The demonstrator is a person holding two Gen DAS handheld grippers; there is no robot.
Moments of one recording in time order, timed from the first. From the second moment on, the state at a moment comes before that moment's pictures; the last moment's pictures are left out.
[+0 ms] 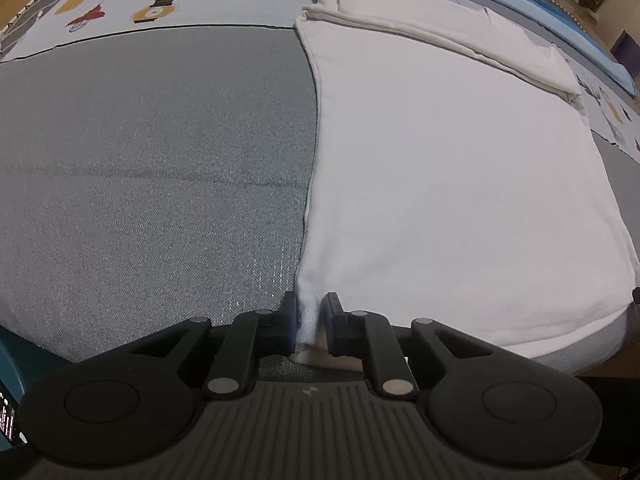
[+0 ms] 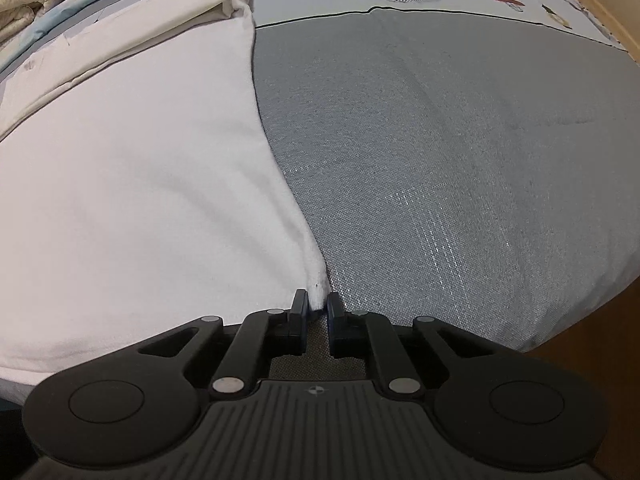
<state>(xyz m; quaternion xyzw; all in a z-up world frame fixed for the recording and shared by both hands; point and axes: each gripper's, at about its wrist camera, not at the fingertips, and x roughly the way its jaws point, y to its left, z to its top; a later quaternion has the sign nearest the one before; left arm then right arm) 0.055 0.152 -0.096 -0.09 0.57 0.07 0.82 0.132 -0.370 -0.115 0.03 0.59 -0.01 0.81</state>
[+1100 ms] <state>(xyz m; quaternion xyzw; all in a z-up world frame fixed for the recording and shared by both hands) 0.052 0.148 -0.093 -0.08 0.57 0.07 0.82 0.125 -0.364 -0.112 -0.01 0.58 0.00 0.82</state>
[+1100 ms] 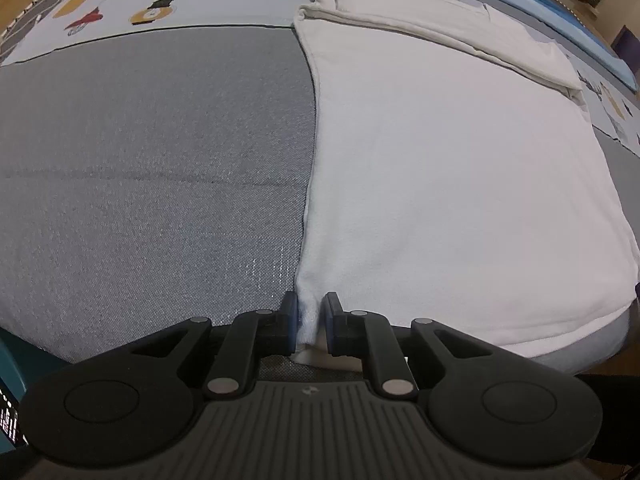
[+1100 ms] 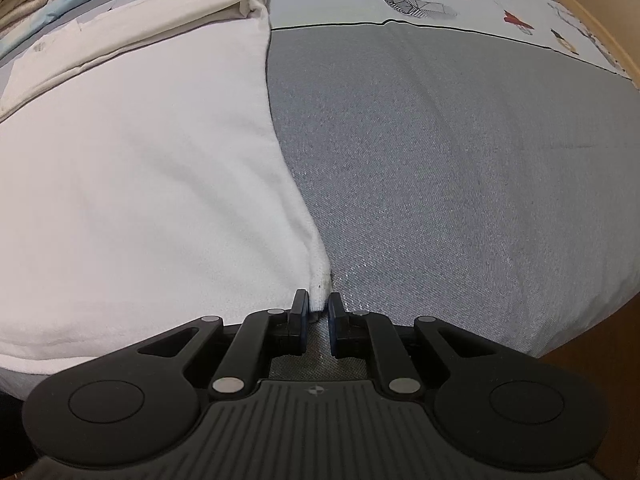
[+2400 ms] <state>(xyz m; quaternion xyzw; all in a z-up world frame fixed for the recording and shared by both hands) -0.050 0.147 0.095 -0.04 0.45 -0.07 0.89 0.037 -0.428 0.062 0.11 0.42 0.12 0.89</state>
